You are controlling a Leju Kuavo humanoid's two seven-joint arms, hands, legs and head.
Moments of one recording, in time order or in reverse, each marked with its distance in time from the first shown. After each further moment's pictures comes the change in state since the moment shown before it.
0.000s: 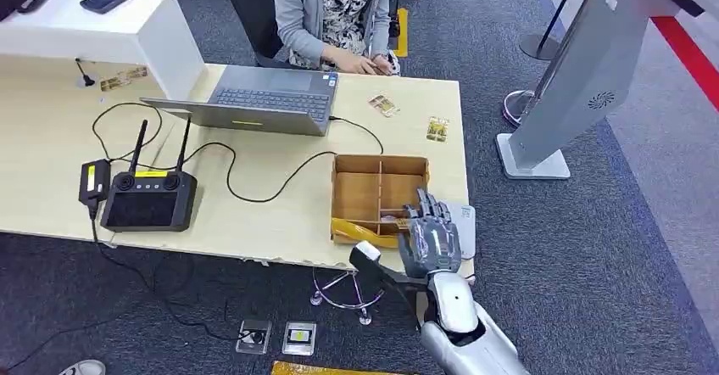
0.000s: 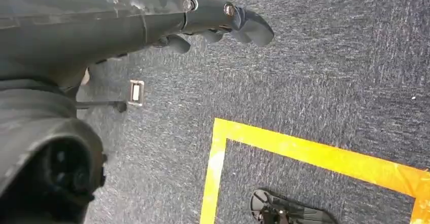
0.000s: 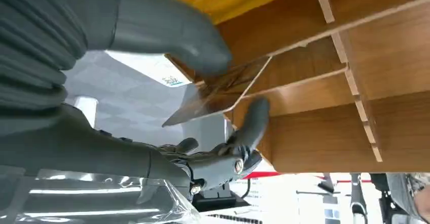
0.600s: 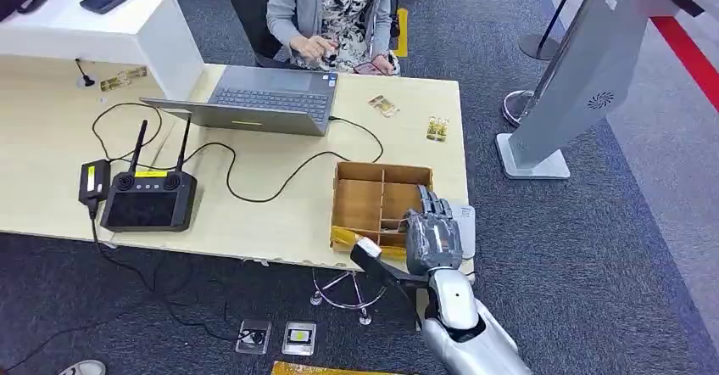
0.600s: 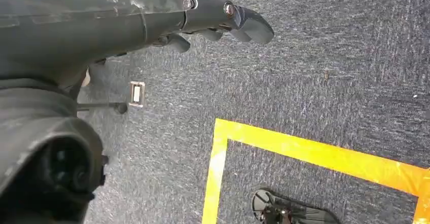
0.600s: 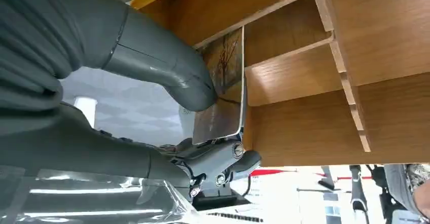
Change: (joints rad) left arm 0.000 0.000 0.000 0.000 -0.010 0.003 0.002; right arm -0.015 0.002 0.000 0.021 -0.020 -0.015 -0.014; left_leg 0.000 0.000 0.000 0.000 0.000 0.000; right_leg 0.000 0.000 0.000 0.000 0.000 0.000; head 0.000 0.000
